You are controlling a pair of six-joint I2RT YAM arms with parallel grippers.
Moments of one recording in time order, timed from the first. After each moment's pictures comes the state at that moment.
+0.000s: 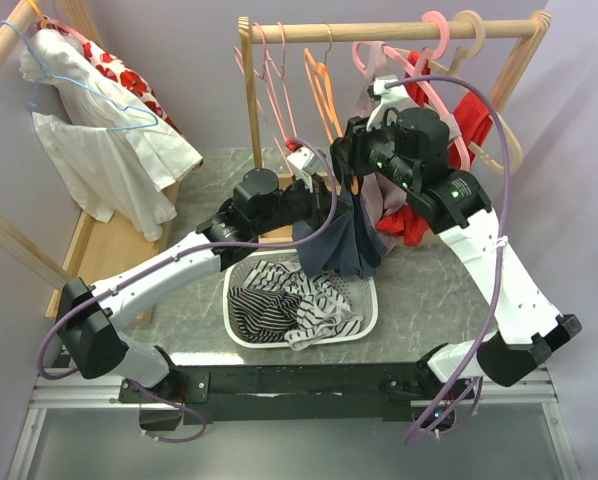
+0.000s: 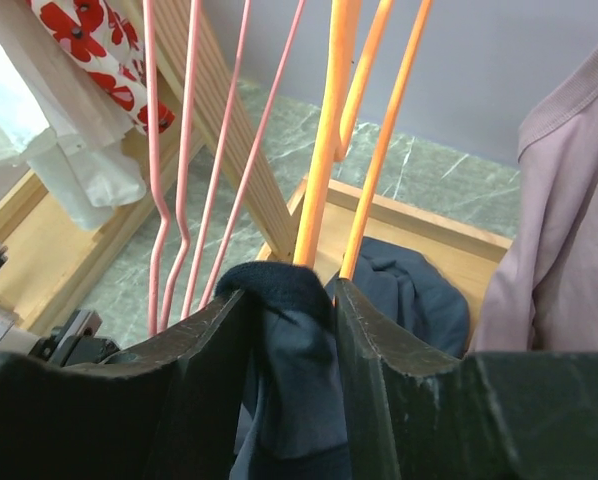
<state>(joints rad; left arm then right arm) -0.85 1.45 1.30 0.13 0.27 -0.39 0.55 1.38 1.75 -0.59 0.00 0.16</state>
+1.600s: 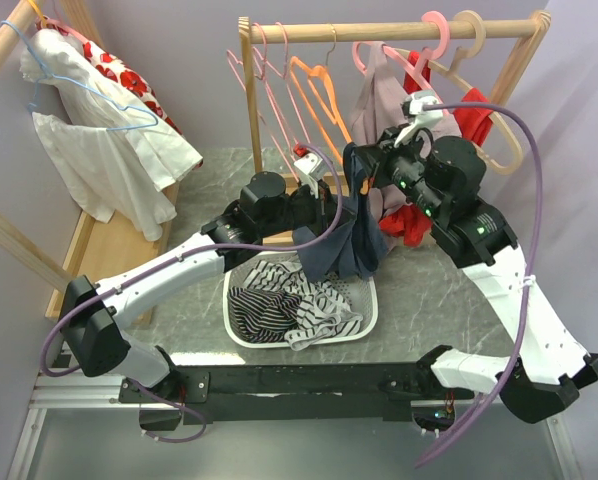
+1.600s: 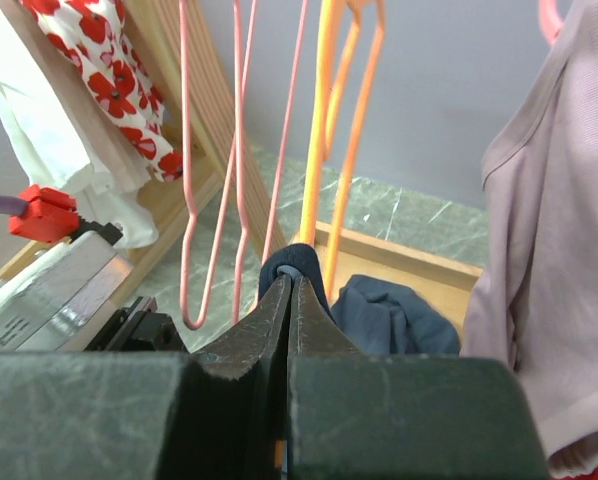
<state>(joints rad) -0.87 1.47 1.30 0.10 0.29 -0.41 0.55 1.16 1.54 -0.42 0.03 0.17</state>
